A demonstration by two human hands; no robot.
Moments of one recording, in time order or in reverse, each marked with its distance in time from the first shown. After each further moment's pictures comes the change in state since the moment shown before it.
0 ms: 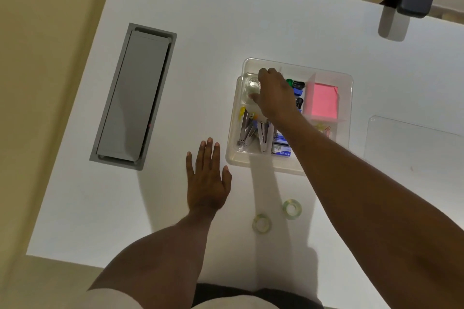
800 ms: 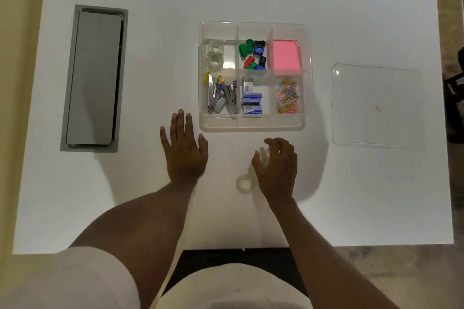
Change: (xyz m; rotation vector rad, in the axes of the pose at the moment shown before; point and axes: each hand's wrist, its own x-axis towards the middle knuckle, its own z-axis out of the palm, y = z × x) left_hand -0.003 0.001 -0.001 -0.015 0.092 0.025; right_hand -0.285 0.036 0.080 0.232 0.265 0.417
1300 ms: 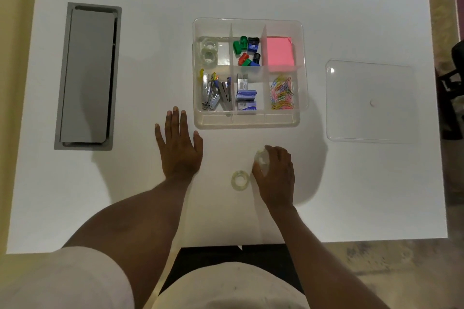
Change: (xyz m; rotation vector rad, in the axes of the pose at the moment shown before) left_hand -0.001 -0.002 0.002 -0.014 0.020 0.004; right_hand -0.027 0.021 -0.004 0.040 -0.089 0.036
